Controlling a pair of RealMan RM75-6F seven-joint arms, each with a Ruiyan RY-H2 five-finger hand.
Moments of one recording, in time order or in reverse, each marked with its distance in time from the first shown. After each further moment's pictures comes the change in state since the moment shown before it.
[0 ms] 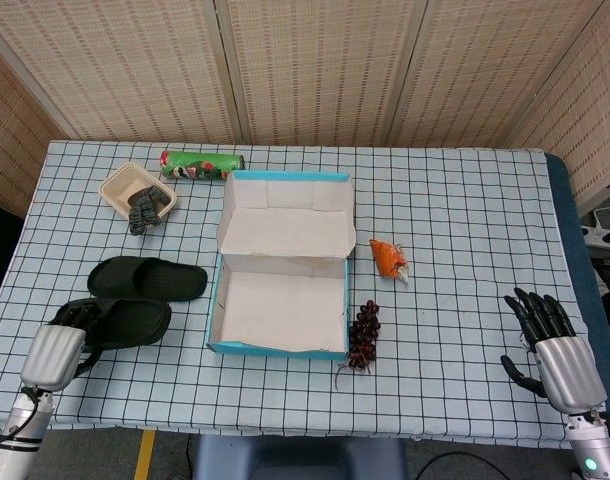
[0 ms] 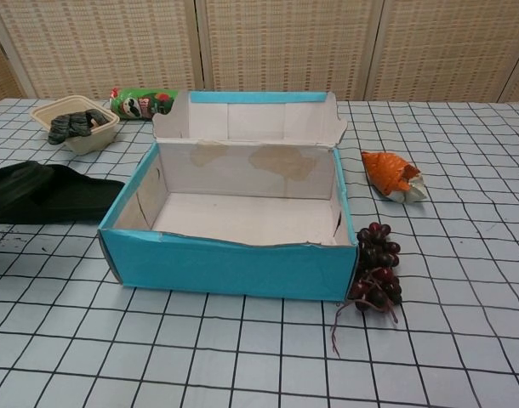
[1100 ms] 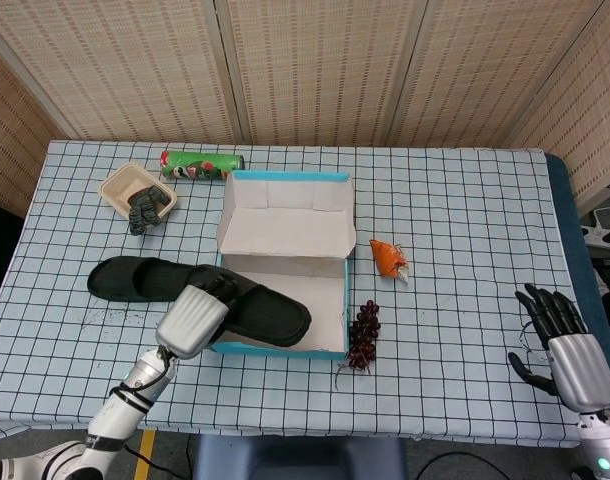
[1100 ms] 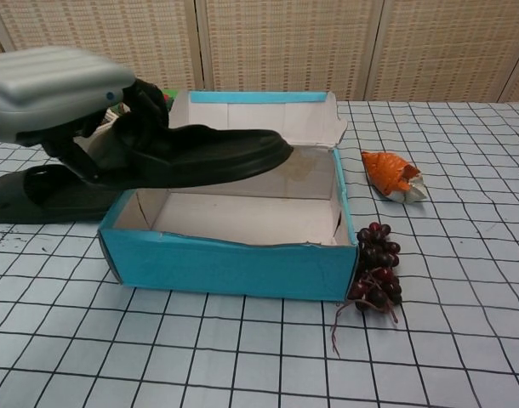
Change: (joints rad) left arm -0.384 -0.034 -0.206 -0.584 -0.279 -0.379 0.661; right arm 0.000 0.037 0.007 0.003 0.008 0.010 0.096
